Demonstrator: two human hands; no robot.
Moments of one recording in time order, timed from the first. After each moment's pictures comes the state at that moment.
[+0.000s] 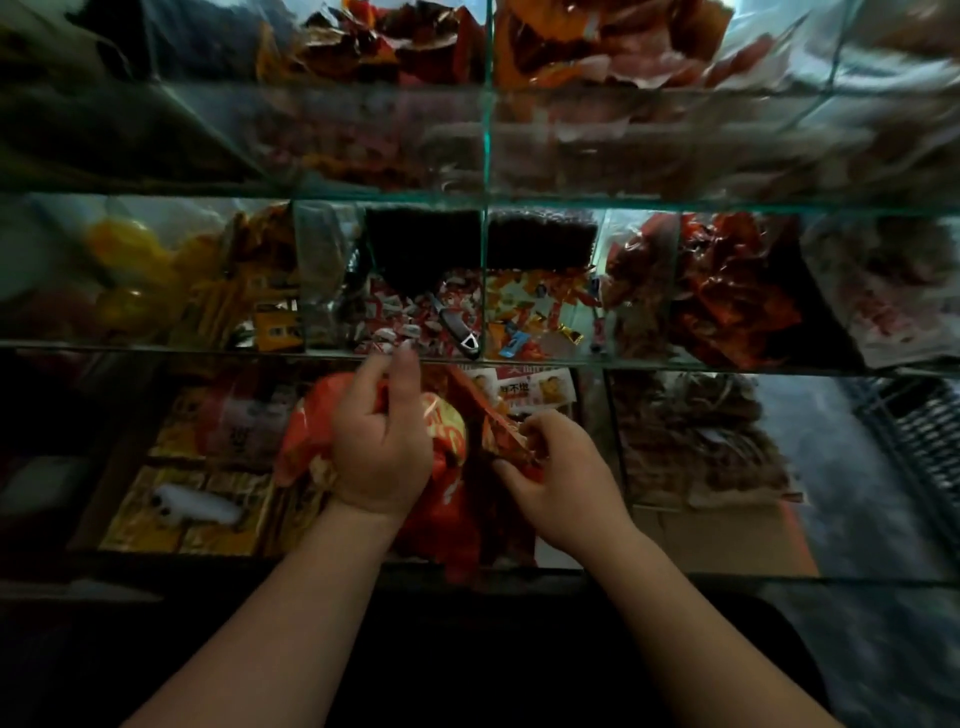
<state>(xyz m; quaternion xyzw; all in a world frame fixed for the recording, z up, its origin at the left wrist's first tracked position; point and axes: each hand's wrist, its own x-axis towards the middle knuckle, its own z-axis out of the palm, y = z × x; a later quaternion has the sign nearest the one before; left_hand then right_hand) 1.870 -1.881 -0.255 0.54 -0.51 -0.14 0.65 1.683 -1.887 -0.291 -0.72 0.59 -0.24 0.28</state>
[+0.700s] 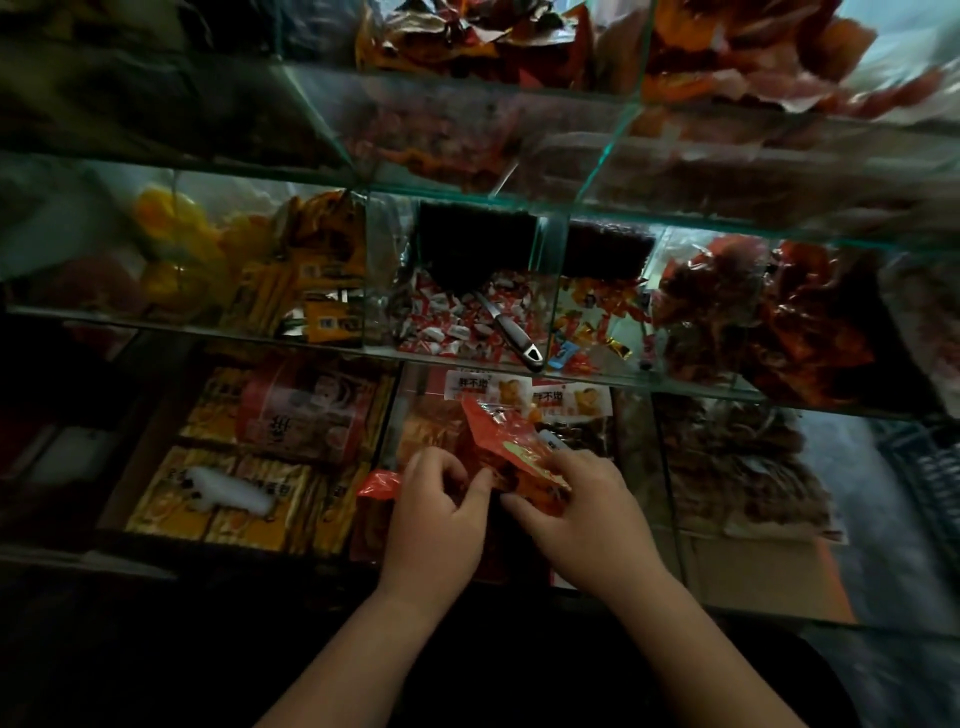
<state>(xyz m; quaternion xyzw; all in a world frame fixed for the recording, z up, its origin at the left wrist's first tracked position) 1.889 -1.834 -0.306 0.72 -0.46 -0.31 0.42 1.724 -1.875 -0.285 -0.73 0.62 -0.13 0.24</state>
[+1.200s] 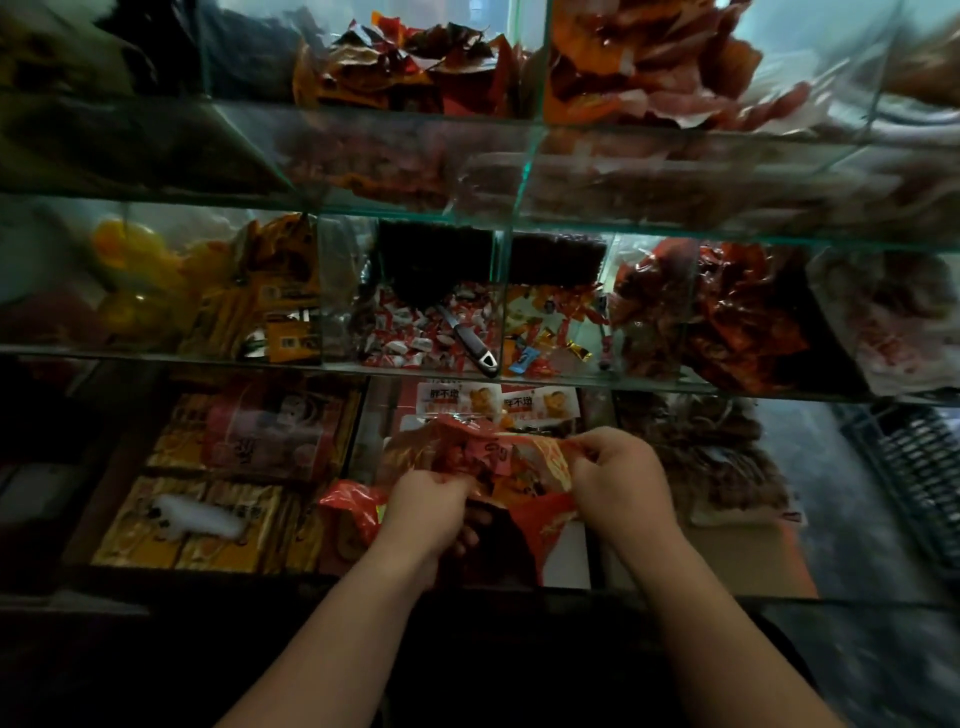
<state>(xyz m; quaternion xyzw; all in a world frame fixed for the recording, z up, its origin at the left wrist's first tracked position) 1.862 -1.864 -0.288 0.72 -0.30 -0.53 0.32 1.678 -1.902 -0.266 -0.61 0.71 -0.24 0.25</state>
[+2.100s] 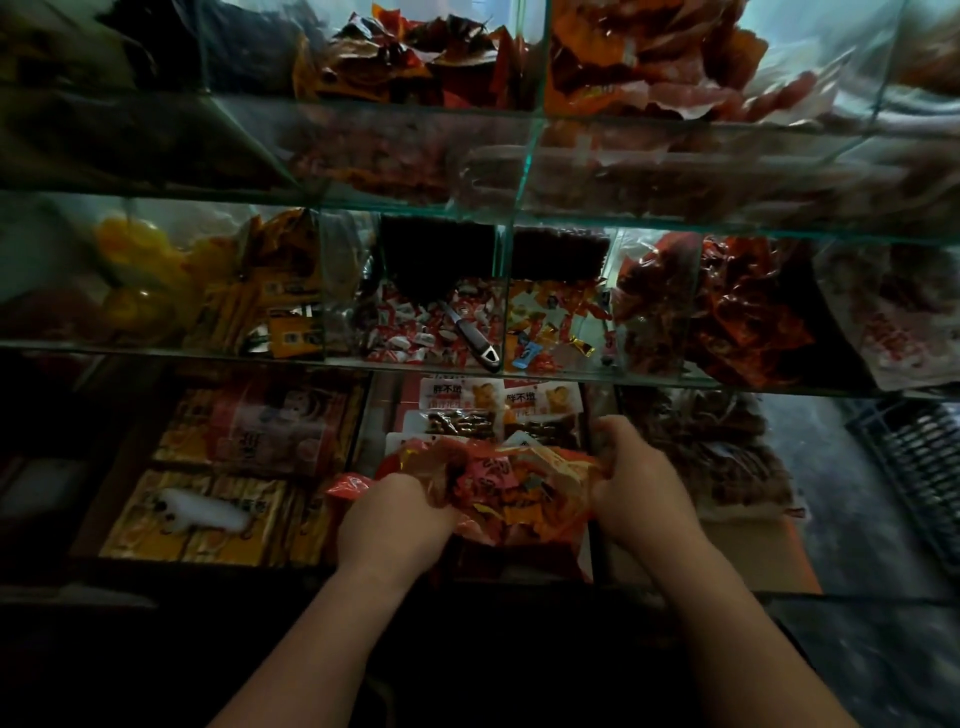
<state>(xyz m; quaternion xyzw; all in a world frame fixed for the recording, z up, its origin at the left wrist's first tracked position) 1.895 -1.847 -0.298 0.79 -0.52 -0.29 0.13 1.658 -1.896 -0.265 -0.64 0.71 -0.13 0.26</state>
